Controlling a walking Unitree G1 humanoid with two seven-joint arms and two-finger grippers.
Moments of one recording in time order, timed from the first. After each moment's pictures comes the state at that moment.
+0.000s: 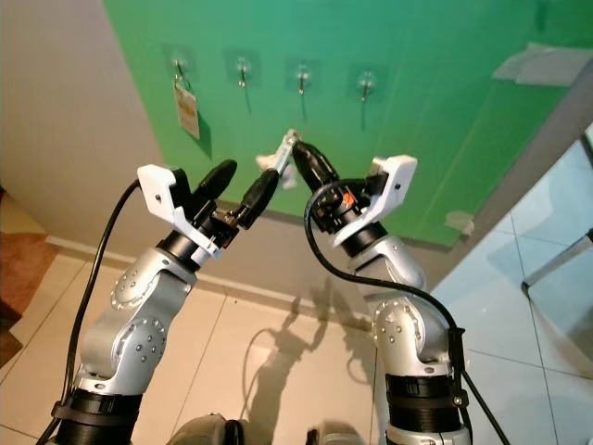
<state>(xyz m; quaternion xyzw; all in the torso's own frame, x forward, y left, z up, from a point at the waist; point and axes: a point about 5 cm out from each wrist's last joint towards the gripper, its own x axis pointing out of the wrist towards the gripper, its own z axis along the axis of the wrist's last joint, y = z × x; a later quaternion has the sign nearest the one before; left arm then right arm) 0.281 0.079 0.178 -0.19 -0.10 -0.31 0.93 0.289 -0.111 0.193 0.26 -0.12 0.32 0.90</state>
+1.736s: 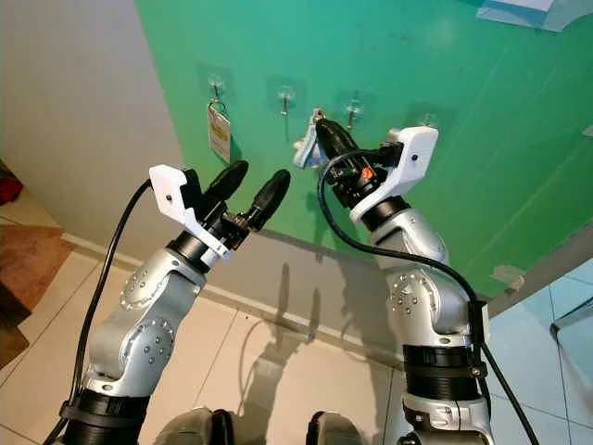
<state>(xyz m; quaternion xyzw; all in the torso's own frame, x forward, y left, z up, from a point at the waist) 0.279 0.069 0.180 -0.19 -0.10 -0.32 0.92 0.310 -0.134 0.210 0.19 -0.13 0.27 0.93</state>
